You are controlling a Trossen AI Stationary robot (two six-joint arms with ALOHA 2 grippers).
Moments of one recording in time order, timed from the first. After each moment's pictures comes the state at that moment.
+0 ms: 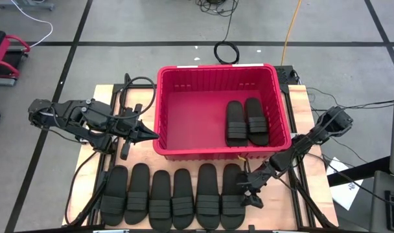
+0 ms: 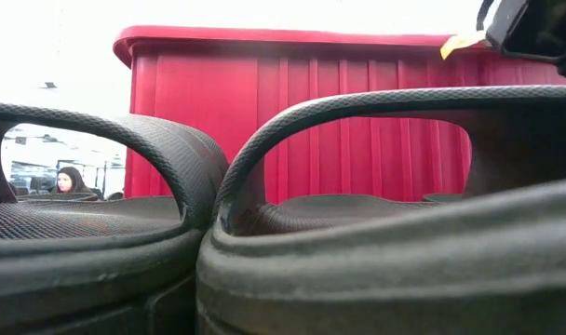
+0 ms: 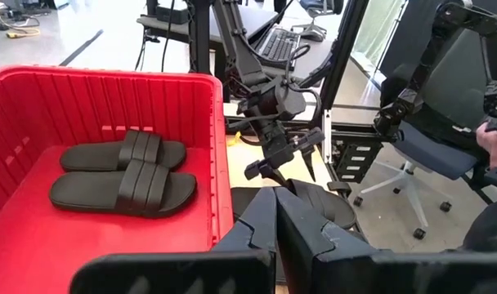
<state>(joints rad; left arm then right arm) -0.26 0.98 1.28 -0.61 -0.08 -0.18 0.60 1.48 0.57 0.21 -0.22 0.84</state>
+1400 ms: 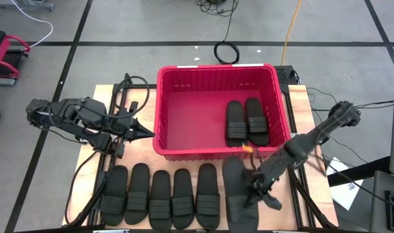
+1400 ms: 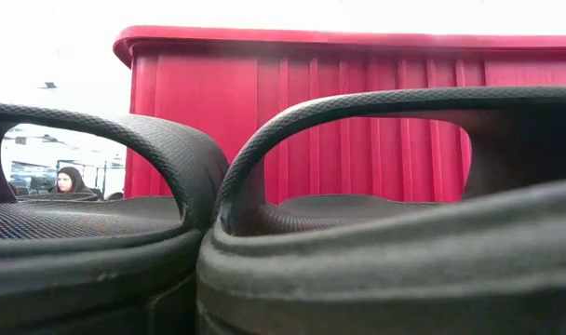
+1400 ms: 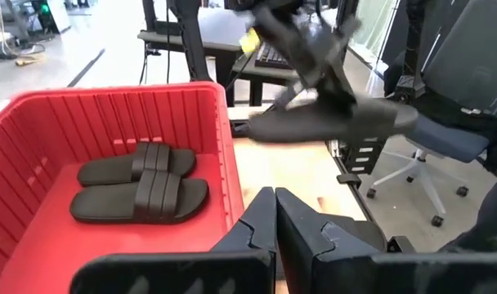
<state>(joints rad) -0.26 0.93 1.29 -0.65 -0.08 -0.08 0.57 1.28 1.16 -0.39 -0.31 0.67</state>
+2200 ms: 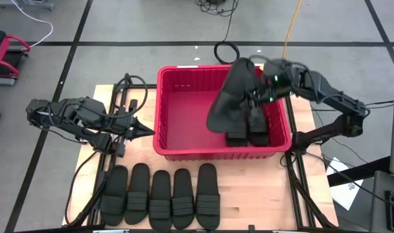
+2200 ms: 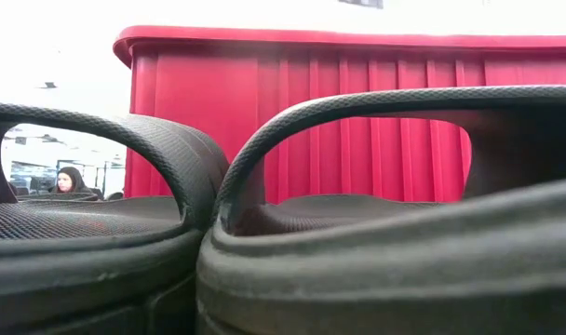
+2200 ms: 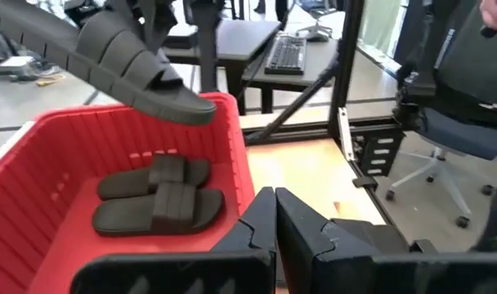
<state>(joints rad) -0.26 0.93 1.29 -0.62 -0.12 -0.02 -0.33 1.27 1.66 -0.95 -0.38 0.03</state>
